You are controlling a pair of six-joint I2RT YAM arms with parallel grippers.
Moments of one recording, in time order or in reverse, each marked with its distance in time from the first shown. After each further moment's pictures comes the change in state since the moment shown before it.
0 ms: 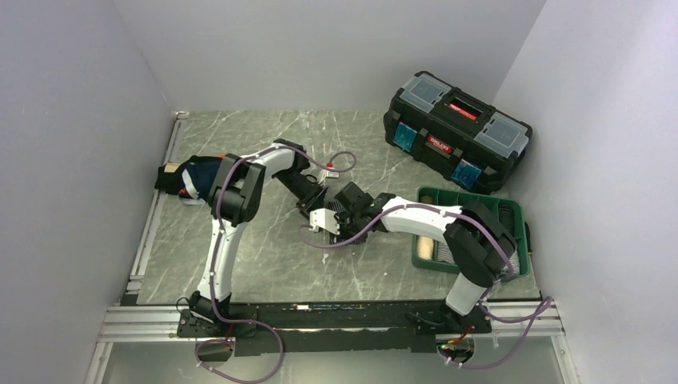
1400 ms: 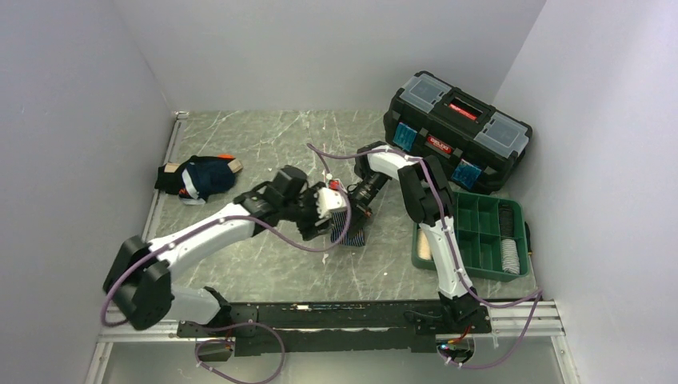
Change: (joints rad) left arm -0.264 -1.110 -0.866 0.957 -0.638 -0.113; right arm -0.375 0.729 0.806 -1.061 -0.809 -0.247
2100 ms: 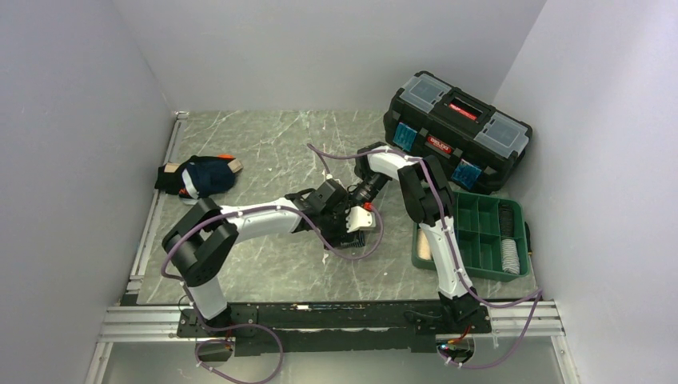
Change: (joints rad) left arm -0.184 0.439 0.135 0.078 -0.098 0.079; right arm 0.000 0.000 -0.009 0.001 -0.005 0.006
